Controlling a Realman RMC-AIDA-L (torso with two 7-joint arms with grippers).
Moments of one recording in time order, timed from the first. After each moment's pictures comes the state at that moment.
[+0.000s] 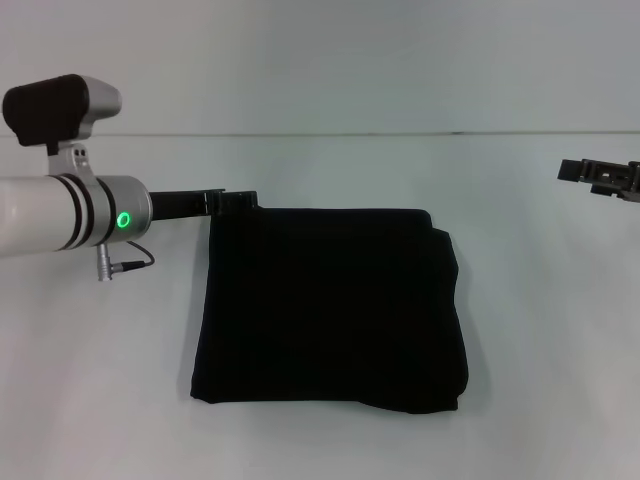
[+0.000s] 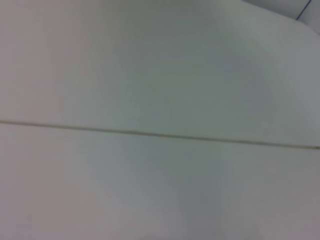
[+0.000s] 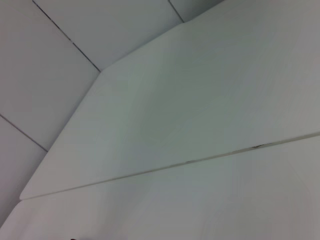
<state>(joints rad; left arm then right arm) -0.83 -2.12 0.66 0.49 2.33 0.74 -2.16 0.65 1.90 -0.54 -0.51 -2.08 -1.22 2.06</state>
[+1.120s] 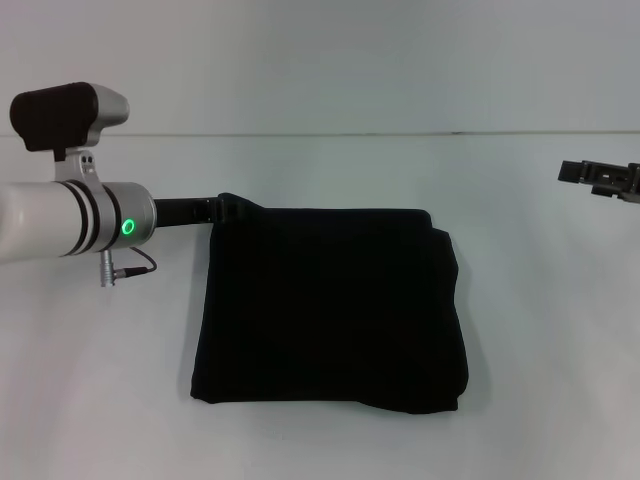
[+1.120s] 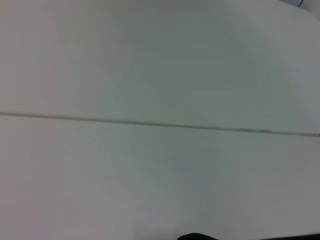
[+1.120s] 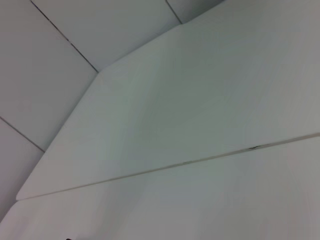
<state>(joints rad) -0.83 -2.12 0.68 0.47 2.33 0.71 -2.15 0.64 1.90 -0.54 -0.52 -2.07 -1.21 2.05</state>
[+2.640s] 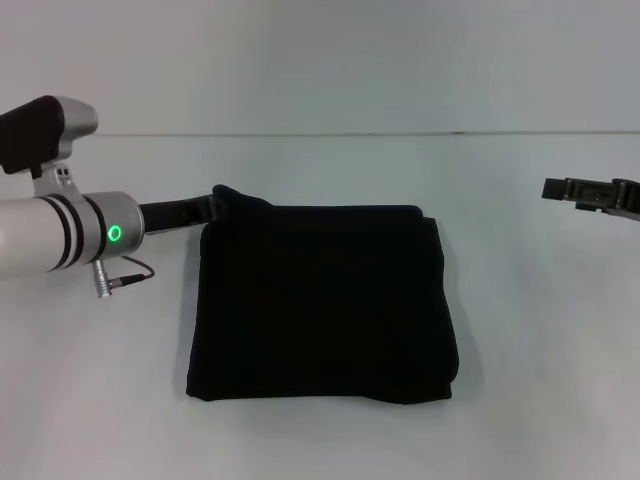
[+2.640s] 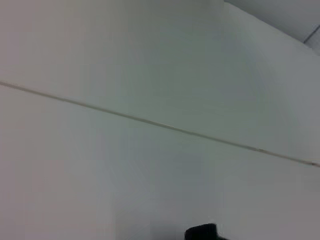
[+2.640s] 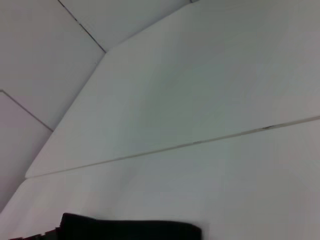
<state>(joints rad) -0.79 -2.13 0.59 0.48 2.27 0.75 -2.15 0.64 1.90 -0.58 -0.51 -2.08 -1.24 2.05</state>
